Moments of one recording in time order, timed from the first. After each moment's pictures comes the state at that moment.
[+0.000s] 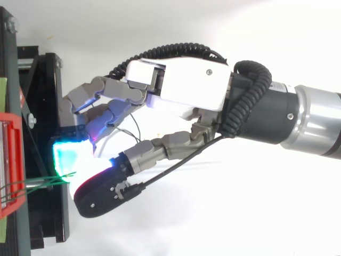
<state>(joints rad) 0.17 -2.34 -1.09 -2.83 -1.23 -0.14</state>
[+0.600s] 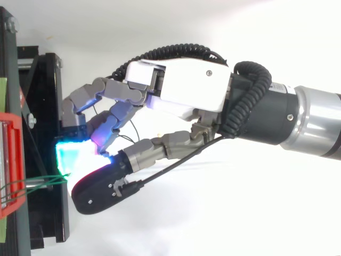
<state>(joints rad) 0.17 -2.34 -1.09 -2.83 -1.23 -0.14</state>
